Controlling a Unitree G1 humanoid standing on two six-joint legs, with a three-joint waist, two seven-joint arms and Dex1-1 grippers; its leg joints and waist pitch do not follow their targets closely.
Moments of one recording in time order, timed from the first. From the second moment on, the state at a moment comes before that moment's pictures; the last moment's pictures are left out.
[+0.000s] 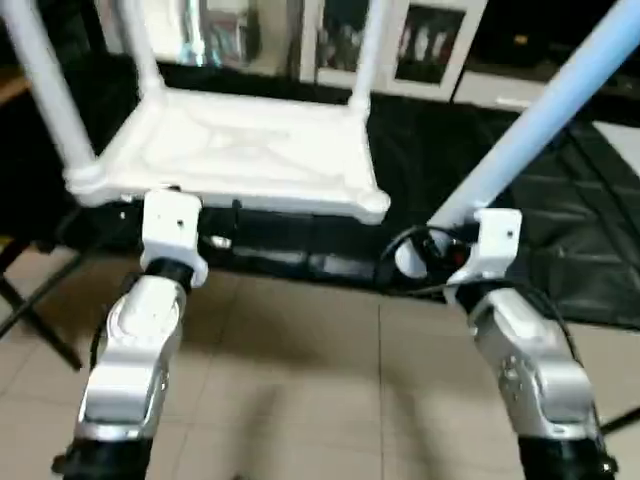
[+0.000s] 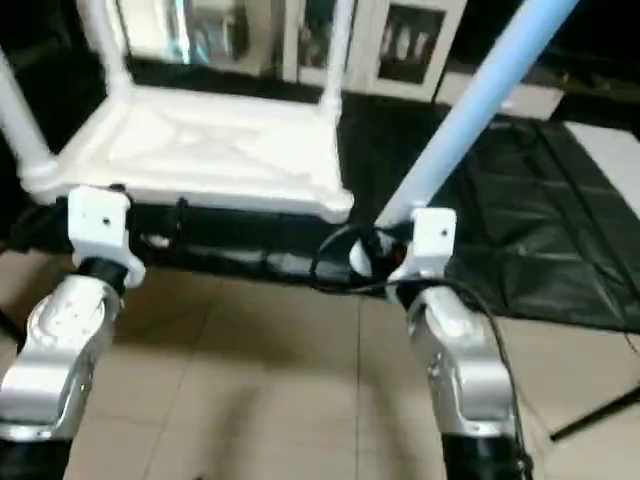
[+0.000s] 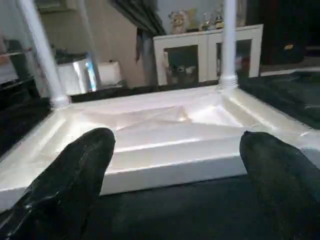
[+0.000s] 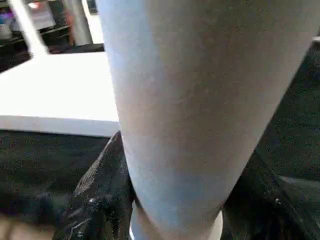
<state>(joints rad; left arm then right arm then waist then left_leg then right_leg) -0.21 0.20 0.01 -0.18 -0.02 0.28 -0.08 -0.20 -0.14 -0.09 -0.10 0.29 0.43 0.16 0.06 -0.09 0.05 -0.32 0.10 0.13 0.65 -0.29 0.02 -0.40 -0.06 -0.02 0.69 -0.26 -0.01</state>
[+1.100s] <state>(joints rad) -0.13 0.17 -0.09 -0.14 -0.02 0.23 -0.15 -0.16 -0.17 -0.14 -0.11 0.31 0.42 0.22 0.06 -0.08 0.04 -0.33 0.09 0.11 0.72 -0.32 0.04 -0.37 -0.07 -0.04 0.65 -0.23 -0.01</state>
